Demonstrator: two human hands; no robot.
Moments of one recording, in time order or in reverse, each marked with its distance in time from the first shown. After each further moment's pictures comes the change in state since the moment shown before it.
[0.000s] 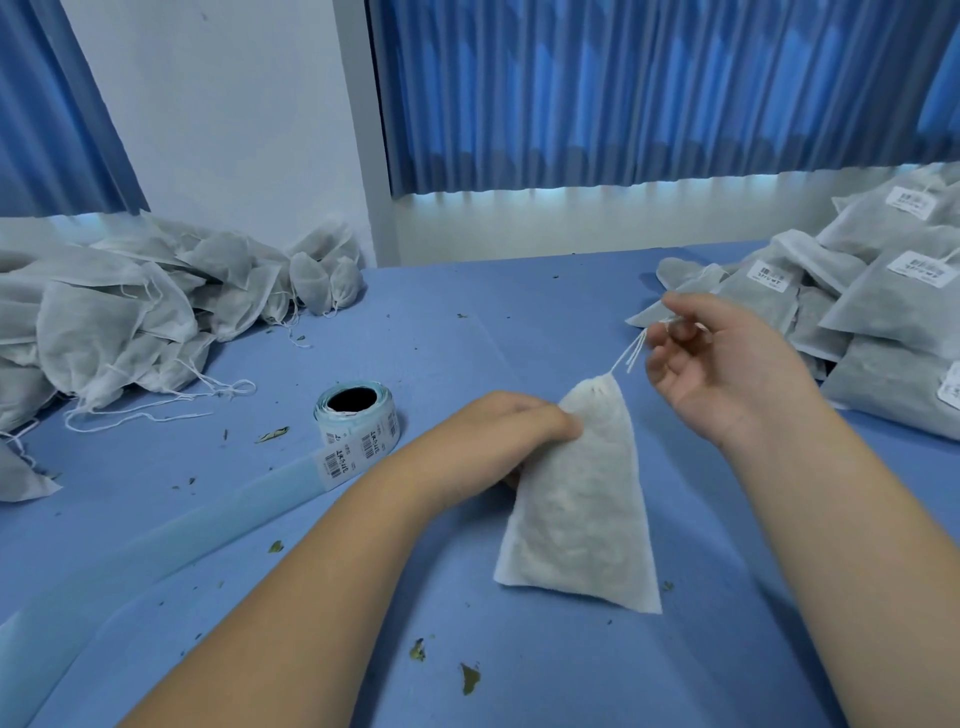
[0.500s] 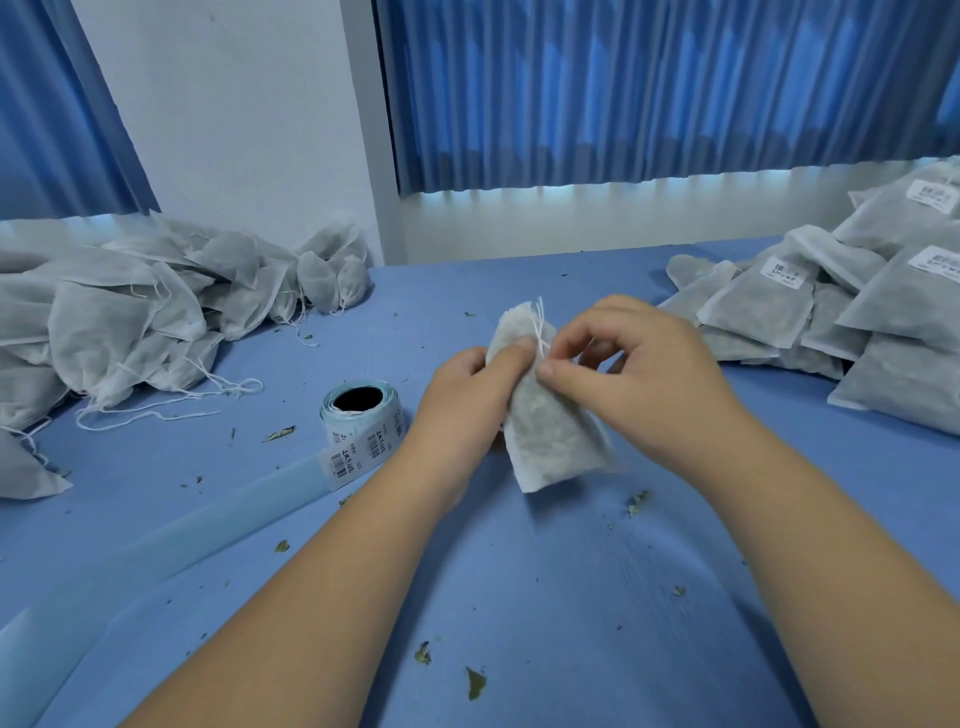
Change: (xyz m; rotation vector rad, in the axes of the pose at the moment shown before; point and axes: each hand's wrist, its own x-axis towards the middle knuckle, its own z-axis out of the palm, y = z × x) left_hand 0.017 -0.010 -0.004 -0.347 0.466 0.027; right_hand -0.029 0.028 0.022 -1.166 -0.413 -0.741
